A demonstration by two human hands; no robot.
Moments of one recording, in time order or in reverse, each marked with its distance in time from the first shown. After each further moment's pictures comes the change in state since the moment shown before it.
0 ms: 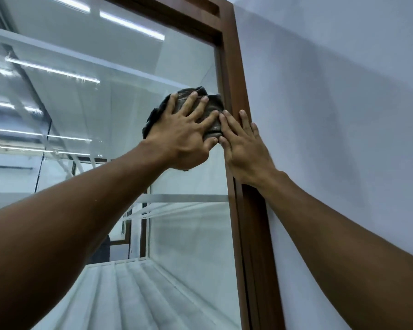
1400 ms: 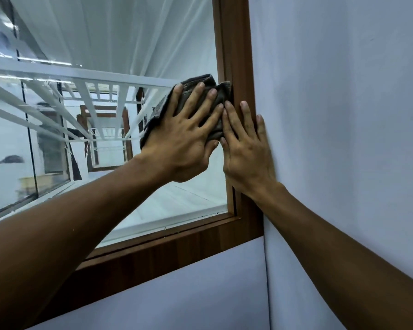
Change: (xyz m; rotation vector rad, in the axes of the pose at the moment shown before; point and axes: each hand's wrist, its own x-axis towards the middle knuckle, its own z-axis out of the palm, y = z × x) left_hand -0.178 0.111 0.054 -0.078 0.026 0.151; right_hand -0.218 -0.026 0.070 -0.106 0.157 -0.013
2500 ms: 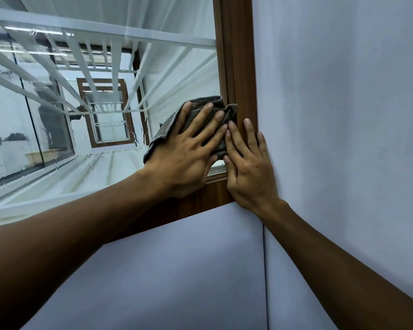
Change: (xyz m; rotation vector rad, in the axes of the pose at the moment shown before) left_hand -0.073 0.052 0.021 -0.036 -0.007 0.167; right_hand -0.111 -0.022 -0.009 0.175 -0.085 0.063
